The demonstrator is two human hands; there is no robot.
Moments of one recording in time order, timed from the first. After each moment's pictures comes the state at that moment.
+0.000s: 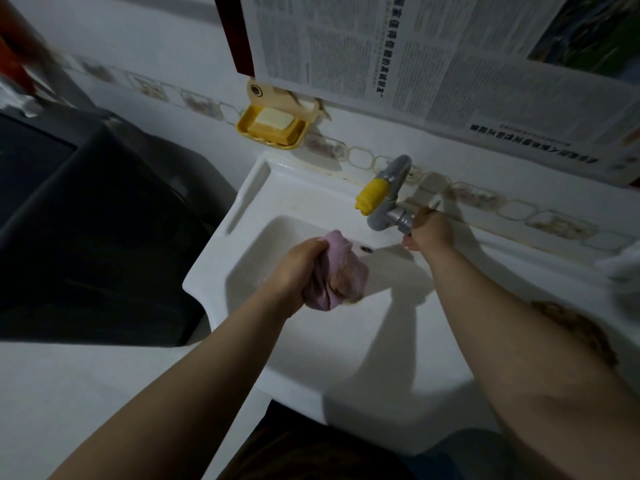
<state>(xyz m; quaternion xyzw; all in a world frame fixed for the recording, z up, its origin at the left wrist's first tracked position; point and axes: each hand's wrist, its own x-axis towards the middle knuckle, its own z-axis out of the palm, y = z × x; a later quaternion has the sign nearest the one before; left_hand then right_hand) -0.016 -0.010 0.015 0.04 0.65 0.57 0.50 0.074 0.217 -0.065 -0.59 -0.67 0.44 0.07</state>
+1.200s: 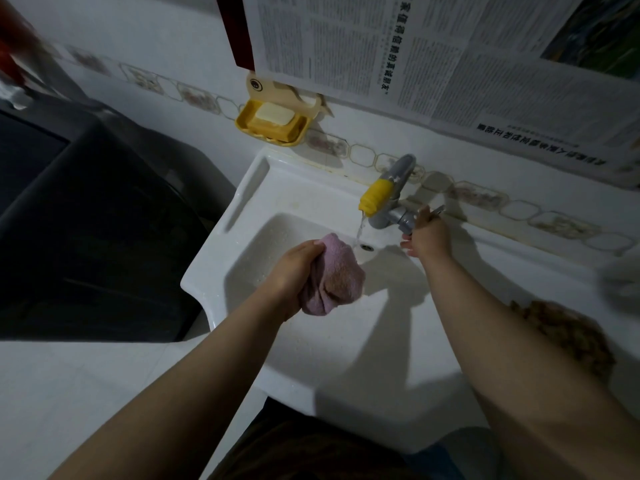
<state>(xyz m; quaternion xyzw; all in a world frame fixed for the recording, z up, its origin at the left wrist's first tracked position) -0.023 -0.017 0.003 0.02 0.65 0.57 0.51 0.069 0.207 -0.064 -0.61 -0.58 0.53 0.10</state>
